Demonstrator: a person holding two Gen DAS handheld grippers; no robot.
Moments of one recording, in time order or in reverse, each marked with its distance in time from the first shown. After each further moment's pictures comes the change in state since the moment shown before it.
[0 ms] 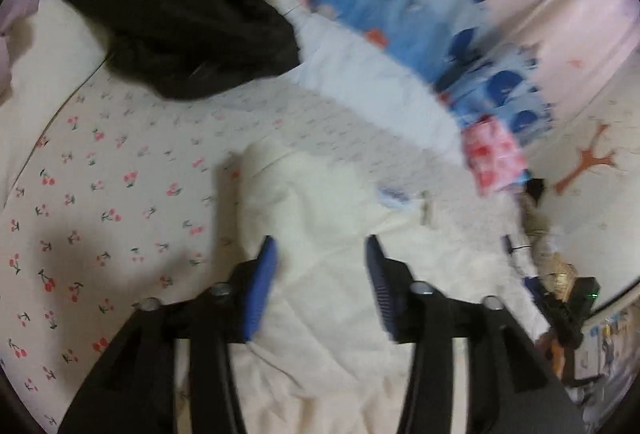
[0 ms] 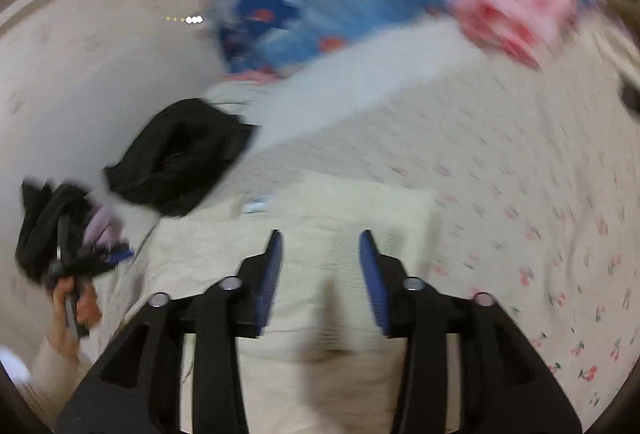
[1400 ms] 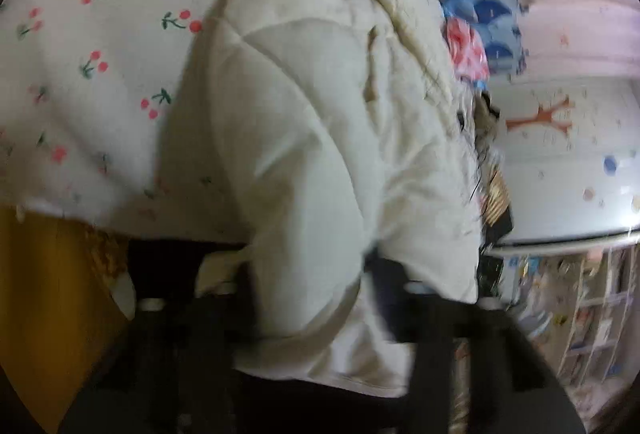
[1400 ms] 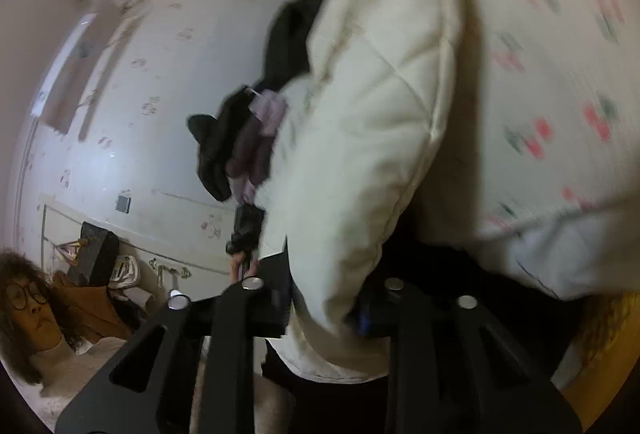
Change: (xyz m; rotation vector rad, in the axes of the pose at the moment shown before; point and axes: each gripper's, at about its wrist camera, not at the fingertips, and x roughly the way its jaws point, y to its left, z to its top) left arm -0.146 0.080 -0.276 -0.275 0.405 -0.214; right arm -0.157 0.032 -0.283 0.487 0.214 0.655
